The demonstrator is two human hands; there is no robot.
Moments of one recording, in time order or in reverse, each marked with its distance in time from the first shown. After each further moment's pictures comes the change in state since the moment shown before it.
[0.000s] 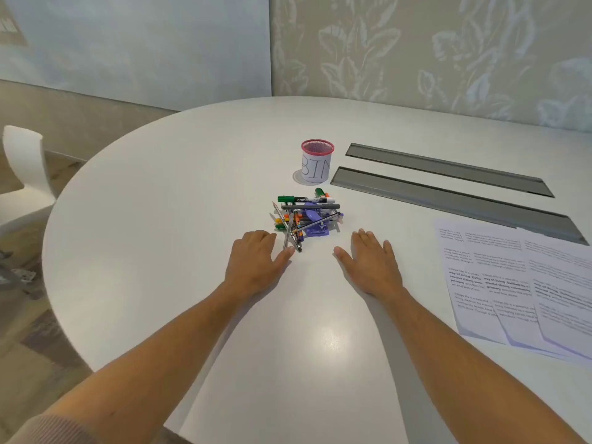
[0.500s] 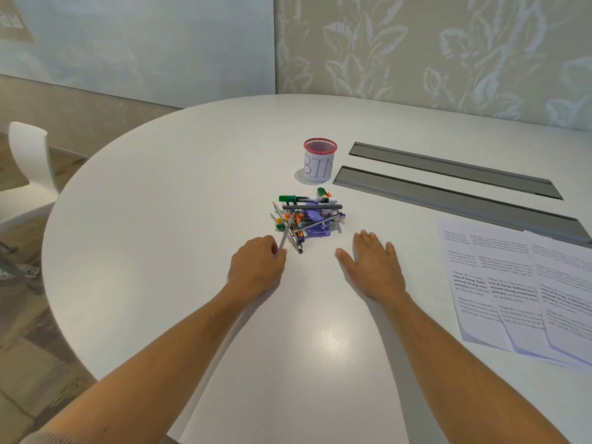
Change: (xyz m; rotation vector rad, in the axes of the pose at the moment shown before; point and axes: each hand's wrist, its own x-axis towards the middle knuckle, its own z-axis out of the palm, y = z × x) left_hand 0.002 0.015 -0.004 -0.156 -0.034 -0.227; right_hand 0.002 0.002 0.003 -0.066 0.011 0.011
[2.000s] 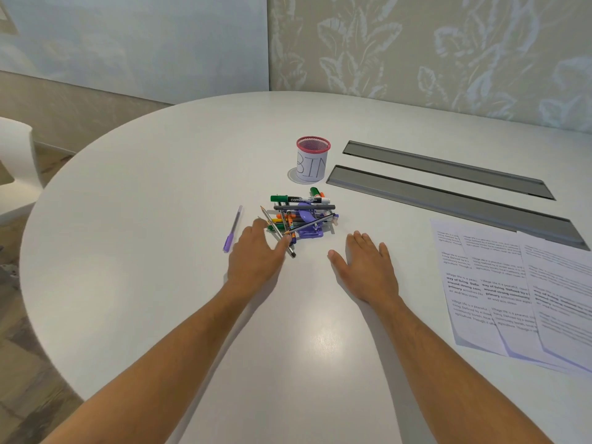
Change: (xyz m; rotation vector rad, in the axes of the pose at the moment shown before) left_hand 0.010 0.014 0.008 -0.231 0.140 -0.063; right_hand 0.001 0.001 0.002 0.010 0.038 -0.002
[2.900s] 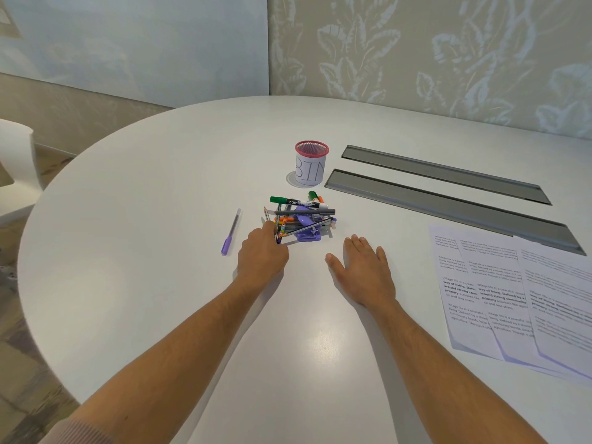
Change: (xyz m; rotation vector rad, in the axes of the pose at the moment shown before) left_hand 0.012 0.018 0.010 0.107 -0.107 -0.016; right_hand -0.002 -0.002 -0.003 0.010 0.001 0.003
